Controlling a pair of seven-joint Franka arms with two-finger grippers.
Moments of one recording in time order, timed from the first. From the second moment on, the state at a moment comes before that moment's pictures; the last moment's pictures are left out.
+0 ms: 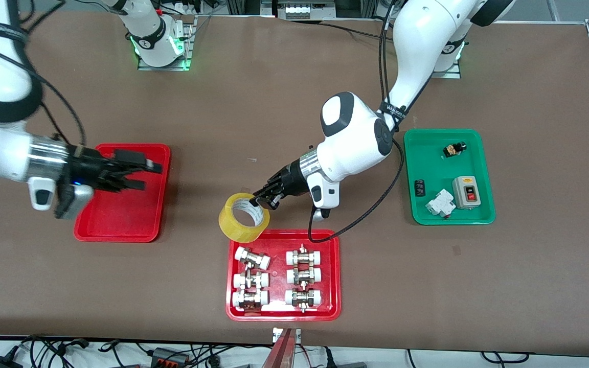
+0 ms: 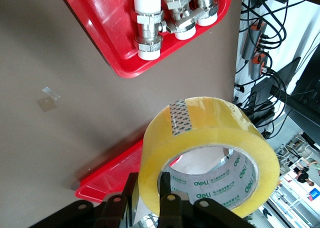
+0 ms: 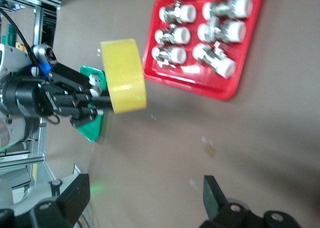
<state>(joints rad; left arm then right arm) -0.51 0.76 -0.24 -1.27 -0.83 2.60 -1.12 0.07 0.35 0.05 -1.58 0.80 1.85 -0.40</state>
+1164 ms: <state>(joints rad) -0.52 0.81 -0.23 -1.20 -0.83 2.60 -1.14 0.27 0.52 0.05 -1.50 0.86 2.19 -0.44</state>
